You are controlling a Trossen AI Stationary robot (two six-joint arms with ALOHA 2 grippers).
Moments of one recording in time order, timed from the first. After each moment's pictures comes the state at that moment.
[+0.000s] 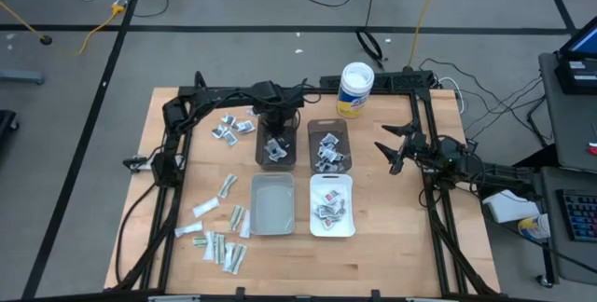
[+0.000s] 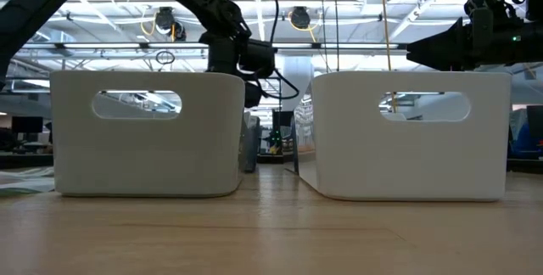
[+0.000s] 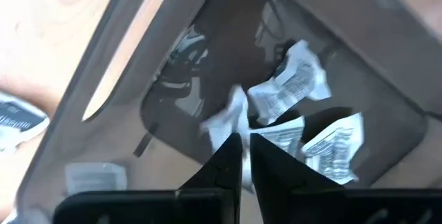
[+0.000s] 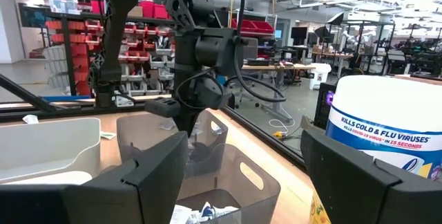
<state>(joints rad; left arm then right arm) 0.45 2.06 1.61 -1.11 0.06 -0.19 -0.19 0.04 0.02 0.13 0.23 -0.07</state>
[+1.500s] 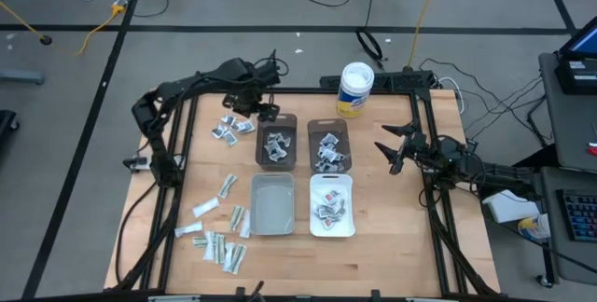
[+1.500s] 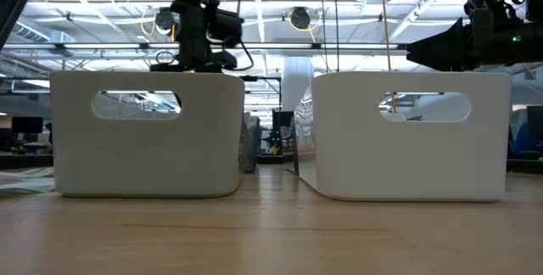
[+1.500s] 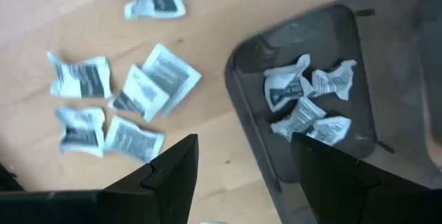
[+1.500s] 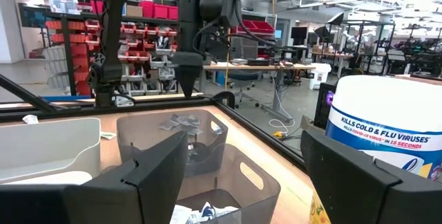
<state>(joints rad) 0.59 1.82 1.58 -1.30 0.07 -0.63 -0.19 0.04 0.02 0.13 0.23 -0.07</state>
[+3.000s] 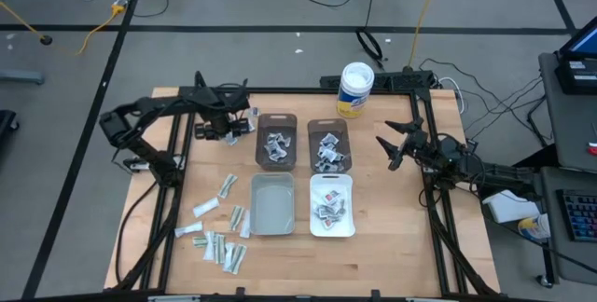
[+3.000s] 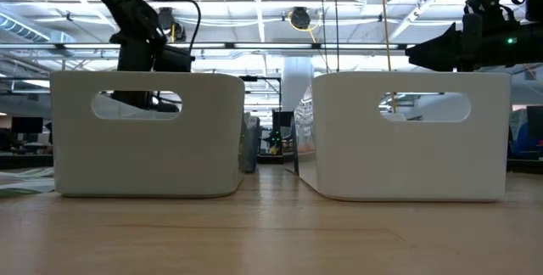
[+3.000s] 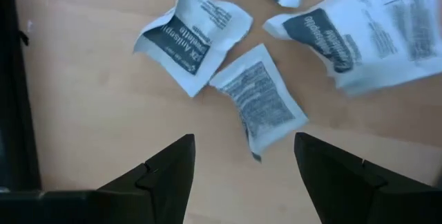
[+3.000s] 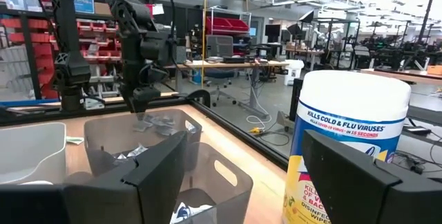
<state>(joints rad) 0.68 1.54 0.89 -0.96 -0.02 -1.06 -0.19 0.04 0.02 0.13 0.34 -0.07</state>
